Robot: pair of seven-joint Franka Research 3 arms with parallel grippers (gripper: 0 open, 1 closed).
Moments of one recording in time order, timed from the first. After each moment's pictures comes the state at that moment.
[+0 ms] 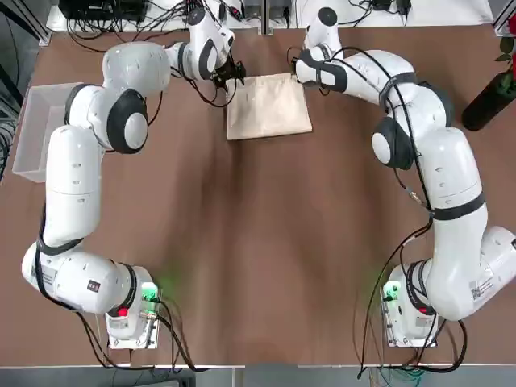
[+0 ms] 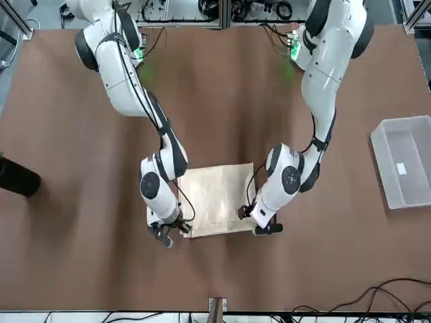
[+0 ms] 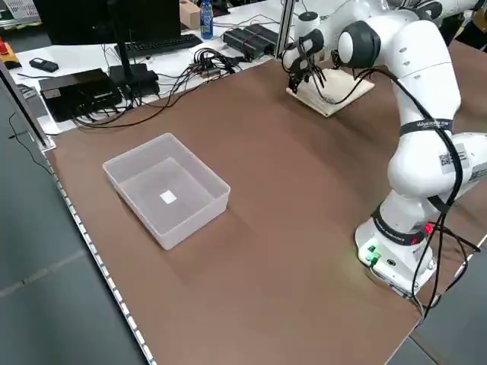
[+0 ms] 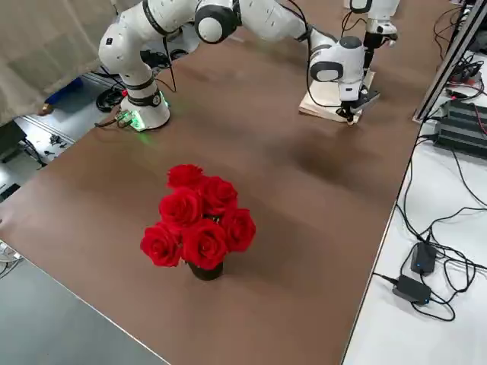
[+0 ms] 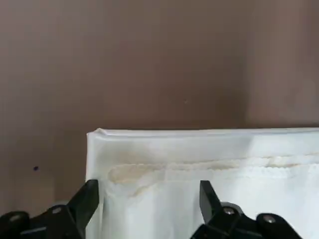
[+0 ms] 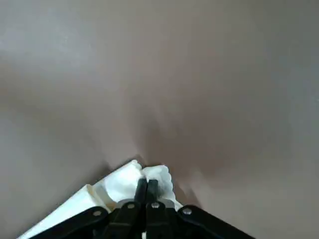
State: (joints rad) left arm -0.32 0.92 -0.20 -1.37 -0.12 2.50 -0.45; right arm 0.49 1.05 -0.05 -1.15 0.16 2.46 0.88
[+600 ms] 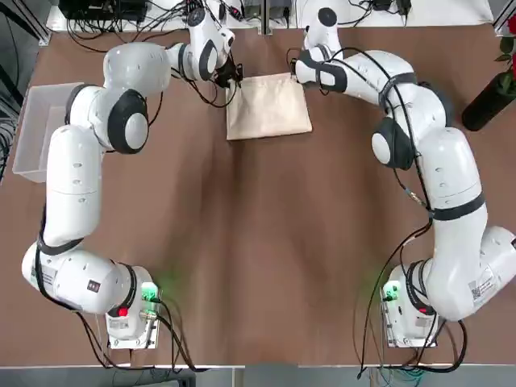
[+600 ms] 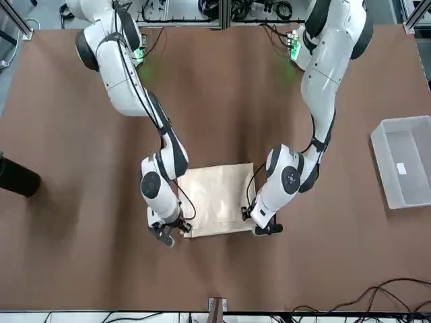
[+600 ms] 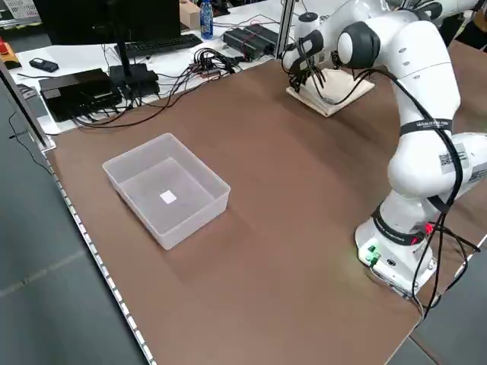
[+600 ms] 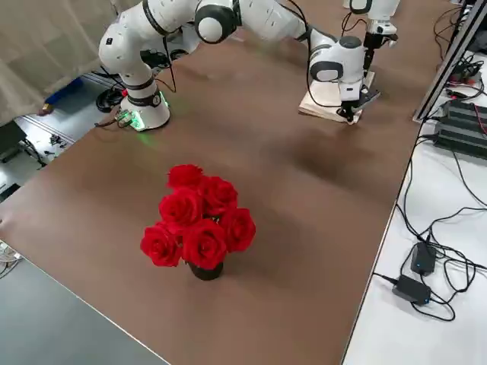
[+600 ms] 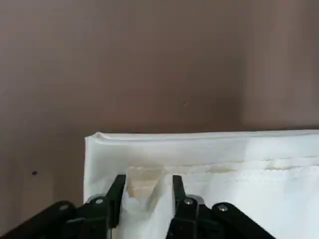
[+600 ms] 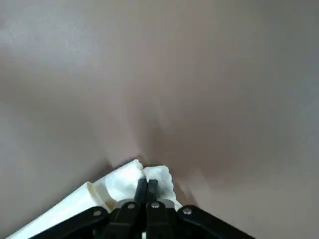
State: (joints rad) left arm -0.32 0.92 -0.20 -1.37 -0.10 2.51 -0.44; right arm 0.49 1.05 -0.05 -1.15 0.16 2.46 0.85
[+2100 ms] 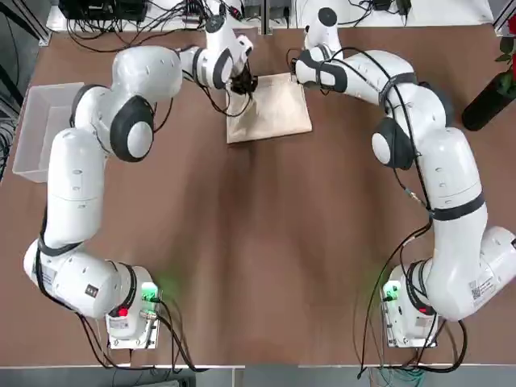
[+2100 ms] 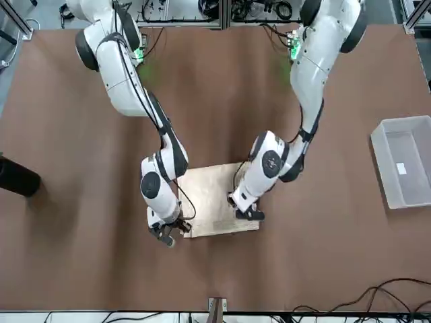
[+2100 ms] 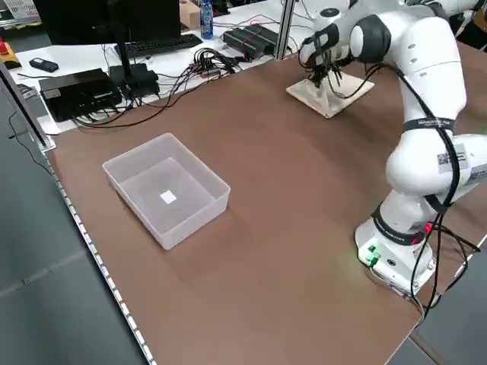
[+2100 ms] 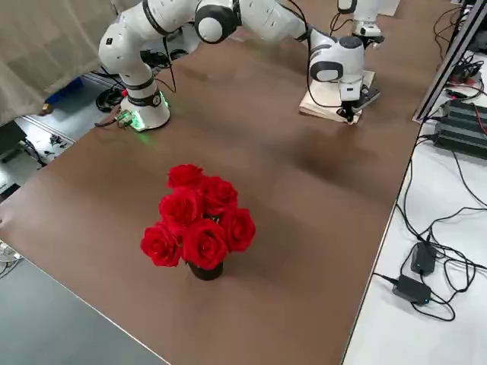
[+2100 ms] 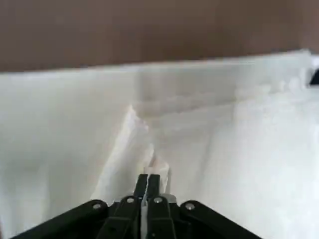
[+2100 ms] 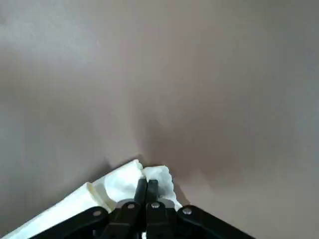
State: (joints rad) left arm -0.42 0.86 -0.22 -1.44 -0.08 2.51 -0.45; right arm 0.49 1.05 -0.05 -1.15 0.16 2.45 0.83
